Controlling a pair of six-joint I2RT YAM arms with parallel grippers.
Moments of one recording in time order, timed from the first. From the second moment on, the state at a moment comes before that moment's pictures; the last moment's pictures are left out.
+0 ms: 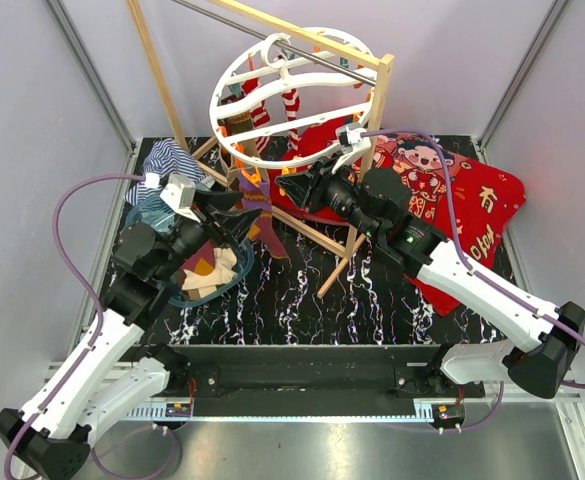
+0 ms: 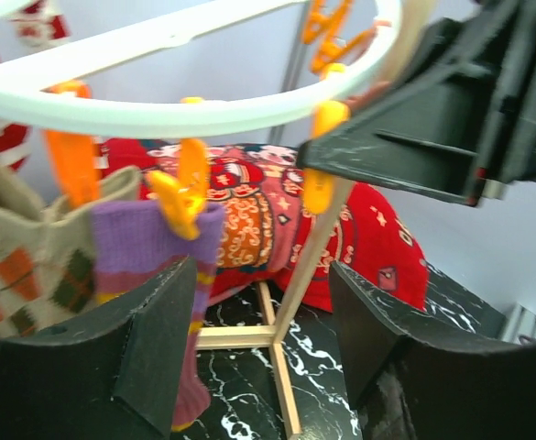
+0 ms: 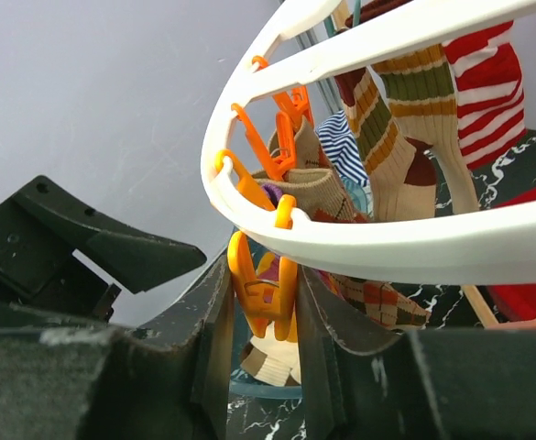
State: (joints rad) left arm -0.49 0.74 0.80 0.14 0.29 -0.30; right arm 0.85 1.29 1.28 0.08 0.04 0.46
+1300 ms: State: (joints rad) left arm -0.15 0.95 0.89 -0.49 -0.12 -0.45; right arm 0.84 1.26 1.21 0.09 0.10 0.55
